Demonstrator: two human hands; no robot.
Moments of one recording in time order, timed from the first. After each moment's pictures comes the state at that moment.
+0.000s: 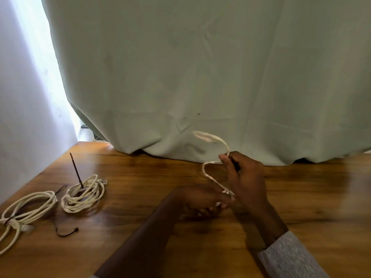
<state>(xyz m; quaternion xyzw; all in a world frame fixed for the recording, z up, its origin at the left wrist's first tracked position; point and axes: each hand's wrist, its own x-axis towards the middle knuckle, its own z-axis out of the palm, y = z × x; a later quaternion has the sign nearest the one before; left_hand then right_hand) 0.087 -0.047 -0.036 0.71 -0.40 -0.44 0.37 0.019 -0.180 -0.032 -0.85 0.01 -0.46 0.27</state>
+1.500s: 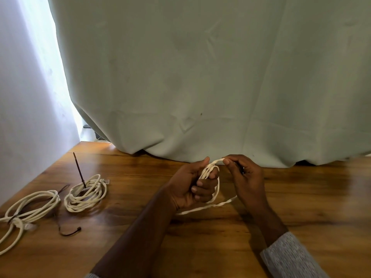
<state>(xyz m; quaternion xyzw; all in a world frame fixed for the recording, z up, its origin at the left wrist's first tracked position) 0.115 -0.031 -0.041 0.29 -0.33 -0.59 0.68 0.030 -0.192 -0.050 -0.77 -0.03 -0.44 0.46</state>
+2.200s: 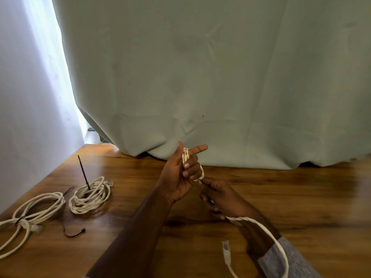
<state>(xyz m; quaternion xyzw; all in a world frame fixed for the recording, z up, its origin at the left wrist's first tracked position) 0.128 -0.025 -0.030 0.27 -0.24 -0.35 0.86 0.031 -0.152 -0.057 -0.77 0.03 0.01 0.63</state>
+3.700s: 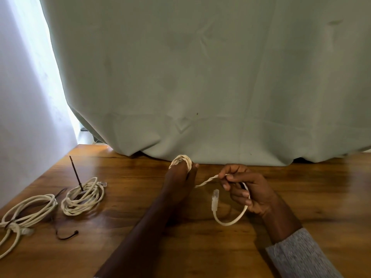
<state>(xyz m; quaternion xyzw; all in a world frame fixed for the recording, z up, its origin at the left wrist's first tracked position) 0.155 -0.045 -0.087 0.78 -0.38 0.20 0.45 0.010 -0.211 -0.035 -0.52 -0.12 0.04 0.84</state>
